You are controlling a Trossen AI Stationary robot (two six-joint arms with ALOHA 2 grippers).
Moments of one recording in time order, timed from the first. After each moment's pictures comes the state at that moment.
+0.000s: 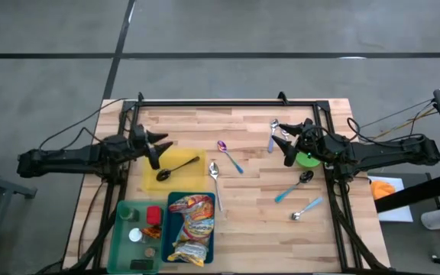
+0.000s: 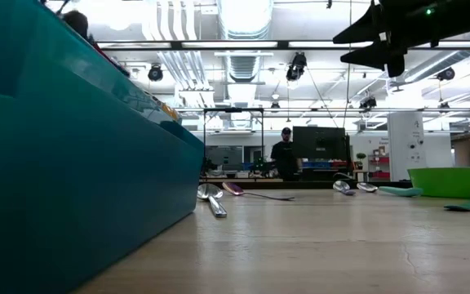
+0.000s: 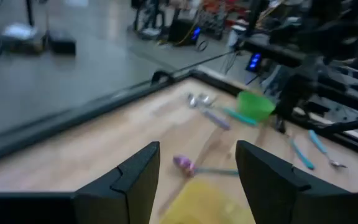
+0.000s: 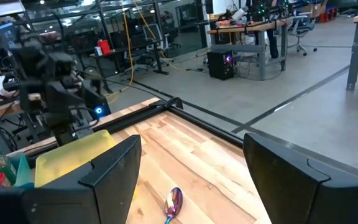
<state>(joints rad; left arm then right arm) 0.09 0.40 0.28 -0.07 -0.36 -0.32 0.02 0.68 0.39 0.24 0.55 0.25</state>
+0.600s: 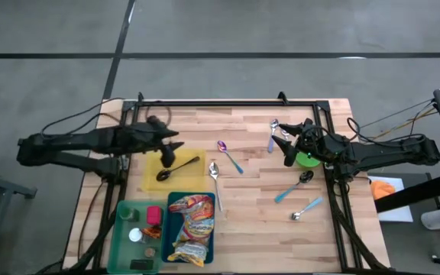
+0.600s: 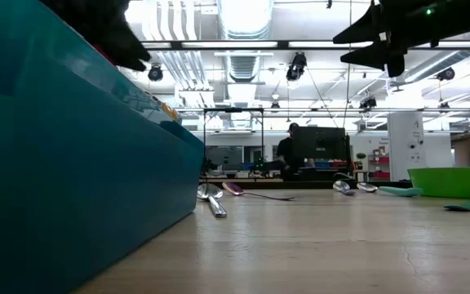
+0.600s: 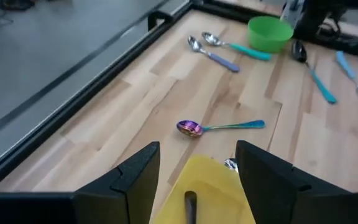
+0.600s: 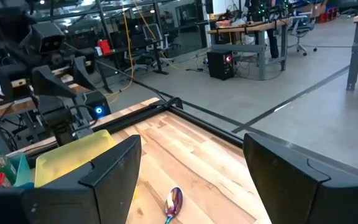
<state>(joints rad) 0.09 0.88 0.78 -0.49 -0.31 -0.24 0.02 0.68 0.39 0.24 0.55 0.25</state>
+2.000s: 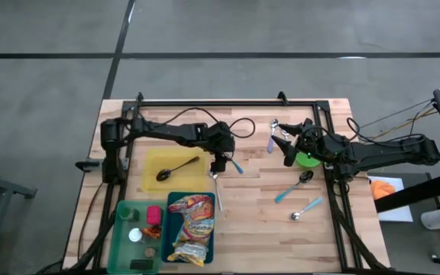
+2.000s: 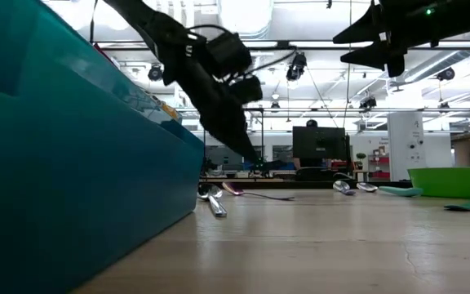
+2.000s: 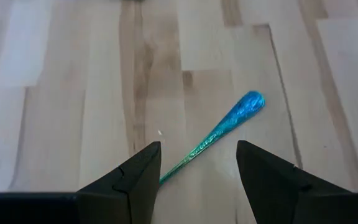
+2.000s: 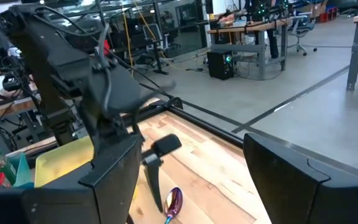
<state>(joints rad) 0.24 1.94 1.25 -0.24 0.15 0.28 0.02 0.68 0.39 0.24 0.55 0.25</state>
